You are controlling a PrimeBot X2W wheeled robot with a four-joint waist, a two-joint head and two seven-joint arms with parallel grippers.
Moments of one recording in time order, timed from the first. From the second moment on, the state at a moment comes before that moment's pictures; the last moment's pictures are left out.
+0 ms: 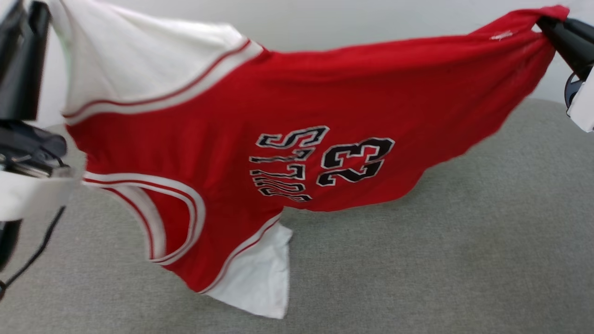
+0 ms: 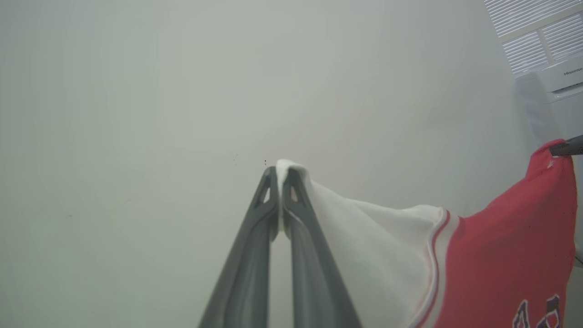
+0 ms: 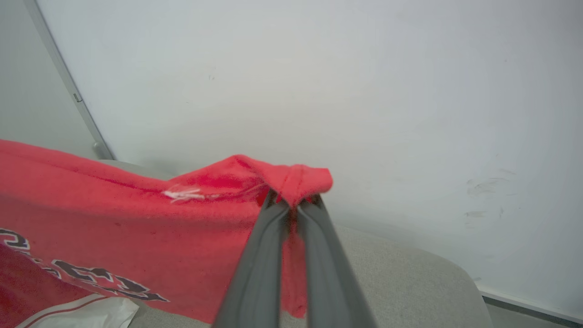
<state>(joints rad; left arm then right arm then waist) -0.46 0.80 -0.16 -0.46 -0.62 0.09 0.02 -0.76 -0.49 0.14 0.03 0.64 0.13 0.69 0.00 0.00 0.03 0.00</state>
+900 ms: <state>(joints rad) -1.44 0.78 -0.27 -0.02 -0.56 -0.10 0.08 -1.20 -0.36 0.03 -0.01 0.42 0.13 0.58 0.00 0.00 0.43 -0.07</state>
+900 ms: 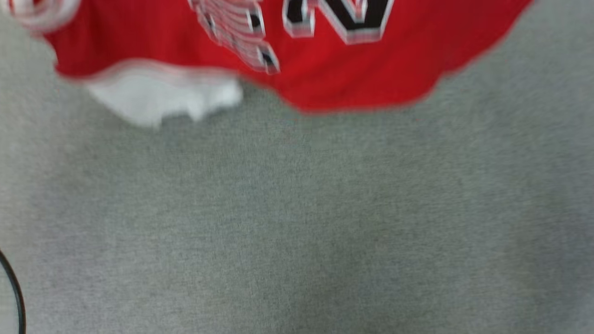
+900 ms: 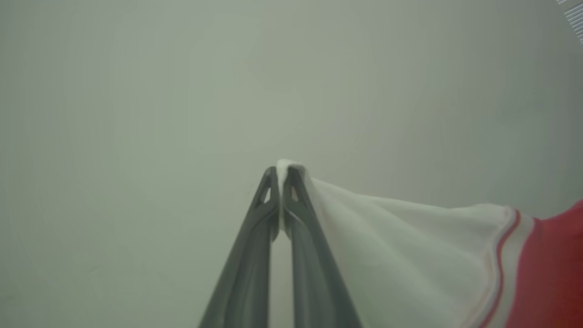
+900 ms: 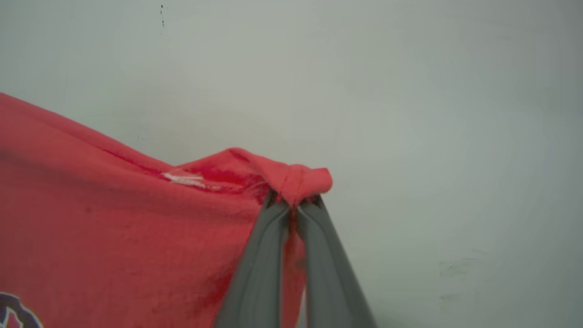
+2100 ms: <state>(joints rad) -0.84 0.45 -0.42 0.39 -0.44 -0.12 -0.26 -1.00 -0.34 0.31 0.73 0.33 0.13 0.05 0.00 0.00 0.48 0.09</state>
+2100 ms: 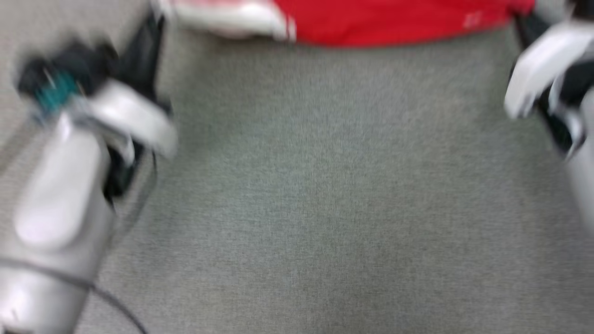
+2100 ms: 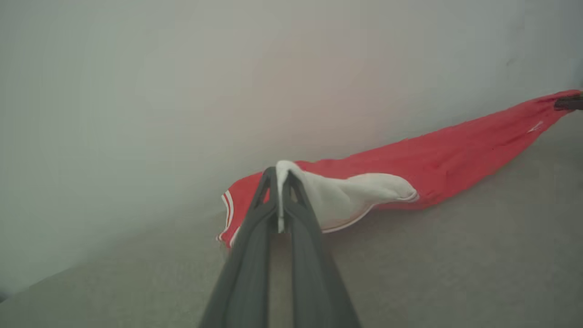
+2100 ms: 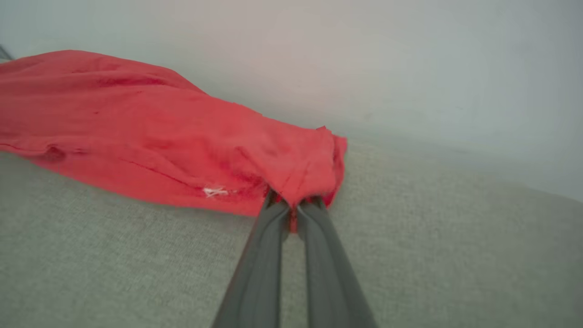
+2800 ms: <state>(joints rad) 0.01 0.63 -0.48 0.00 -0.57 -0.02 -0.05 -0.32 -0.48 0.32 0.48 0.66 0.13 0.27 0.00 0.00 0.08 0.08</state>
